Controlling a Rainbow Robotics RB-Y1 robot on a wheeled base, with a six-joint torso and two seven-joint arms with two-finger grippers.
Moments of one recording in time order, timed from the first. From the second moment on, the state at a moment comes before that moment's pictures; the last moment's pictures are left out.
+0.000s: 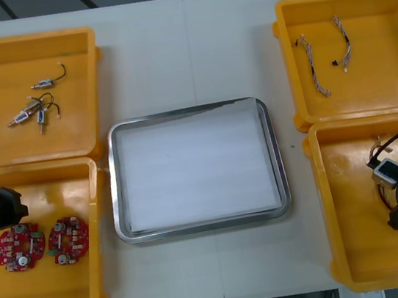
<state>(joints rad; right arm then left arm) 0.15 -0.74 0.00 -2.05 -0.61 1.47 1.89 -0.11 1.36 -0.36 -2.02 0.94 1.06 -0.69</state>
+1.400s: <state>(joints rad) 0.16 -0.72 -0.04 -2.13 -0.60 1.59 1.89 -0.11 1.34 -0.50 -1.98 0.78 0.98 -0.69</state>
